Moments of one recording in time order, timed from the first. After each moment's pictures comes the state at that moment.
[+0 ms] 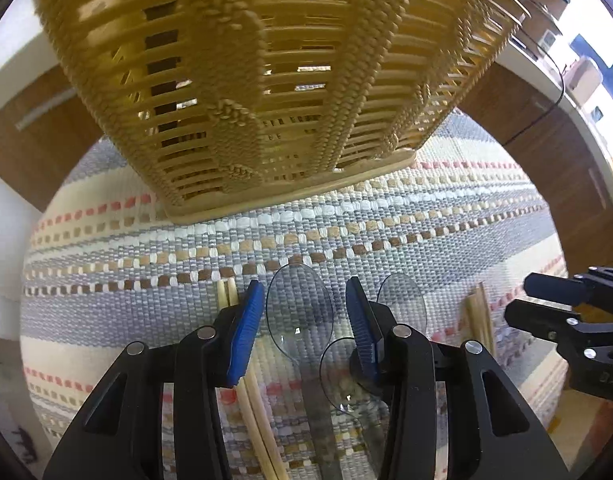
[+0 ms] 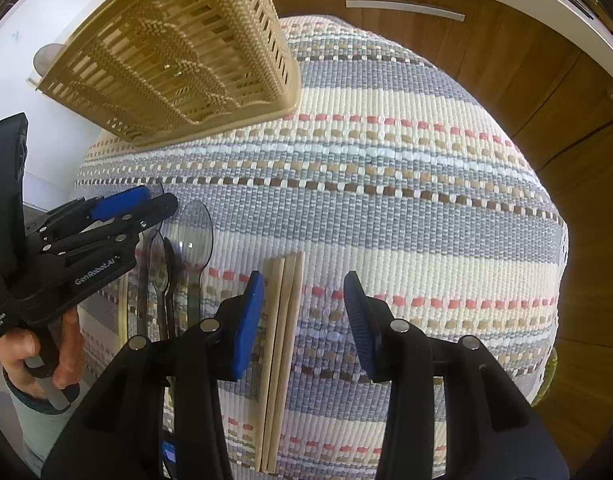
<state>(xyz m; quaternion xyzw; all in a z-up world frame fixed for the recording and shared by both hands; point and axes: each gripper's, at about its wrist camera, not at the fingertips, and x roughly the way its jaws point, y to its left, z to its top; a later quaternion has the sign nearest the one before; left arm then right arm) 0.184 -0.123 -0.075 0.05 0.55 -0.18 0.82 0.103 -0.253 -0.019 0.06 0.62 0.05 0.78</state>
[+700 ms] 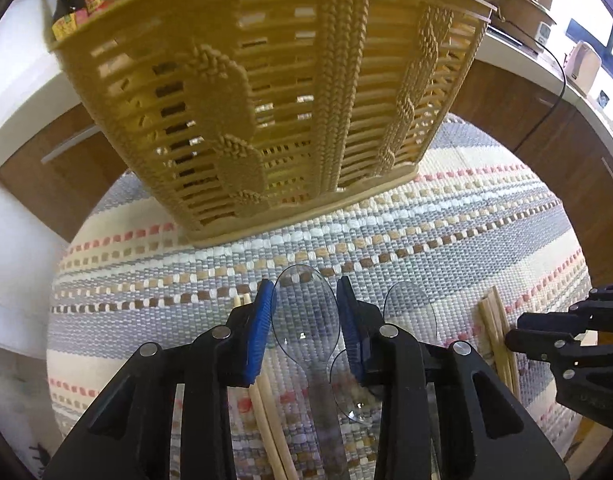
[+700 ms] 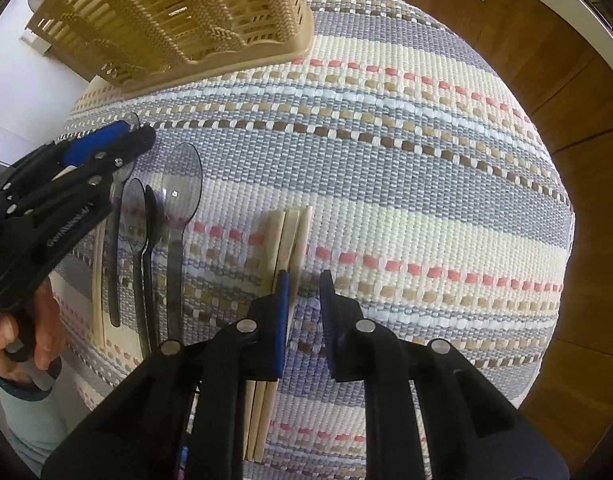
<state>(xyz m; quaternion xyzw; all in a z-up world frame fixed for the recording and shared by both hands) 0.162 -0.154 -0.065 0.08 0.49 -0.16 0.85 0.089 -0.232 -0.055 0.02 0.65 0.05 0.76</state>
